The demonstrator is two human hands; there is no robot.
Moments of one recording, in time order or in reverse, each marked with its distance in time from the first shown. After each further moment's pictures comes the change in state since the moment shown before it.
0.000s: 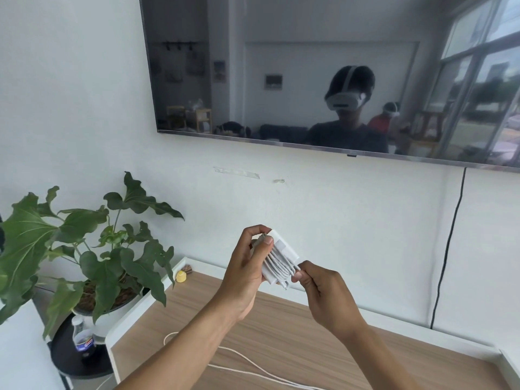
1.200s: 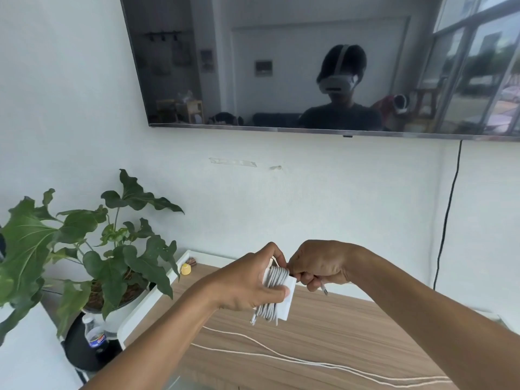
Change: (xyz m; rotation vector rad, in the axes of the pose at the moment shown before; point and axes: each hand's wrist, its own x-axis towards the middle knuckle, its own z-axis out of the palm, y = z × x) left_hand -0.010 0.019 -0.031 1.073 -0.603 -0.132; right_hand 0.056 -0.038 -0.027 0.403 -0.823 0.847
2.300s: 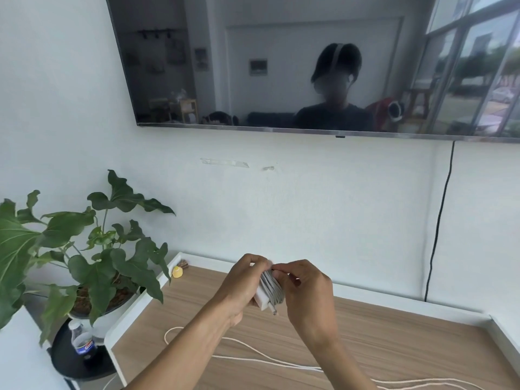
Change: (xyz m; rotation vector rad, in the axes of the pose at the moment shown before) left_hand 0.038 -0.015 0.044 -0.841 0.411 -0.403; right_hand 0.013 0.051 0.072 0.053 0.975 -0.555
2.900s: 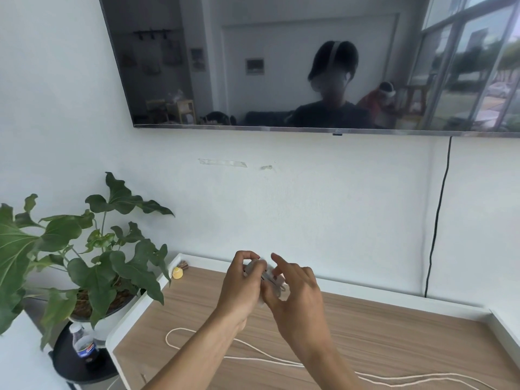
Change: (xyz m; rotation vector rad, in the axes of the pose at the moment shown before) left_hand -0.006 -0.007 0.009 -0.076 0.151 0.175; right_hand -0.012 0.011 0.015 -0.198 -0.047 -0.158
